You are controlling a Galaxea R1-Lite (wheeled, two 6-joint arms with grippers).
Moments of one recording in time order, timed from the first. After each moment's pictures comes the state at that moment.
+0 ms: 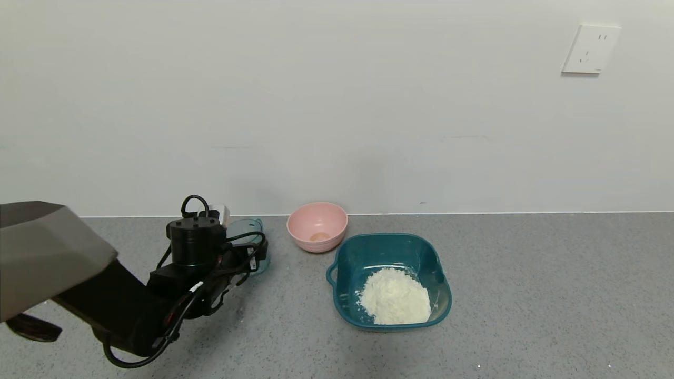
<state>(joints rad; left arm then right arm) -0.25 2.01 -0.65 -1.00 0.33 -0.16 0.00 0.00 0.00 0.01 0.00 0.00</state>
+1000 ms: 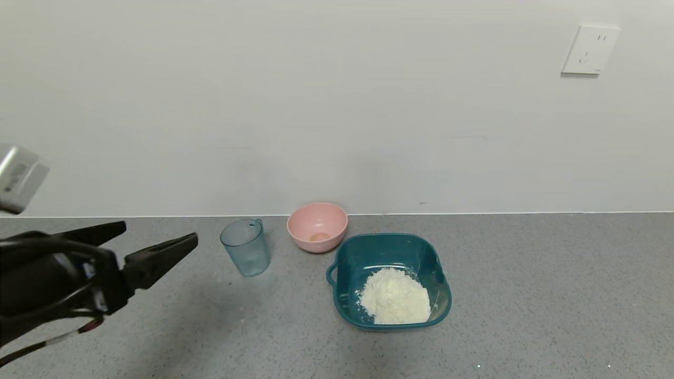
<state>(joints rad) -0.33 1.05 -0.65 -0.16 0.09 -0.03 0.00 0.00 0.00 0.01 0.00 0.00</state>
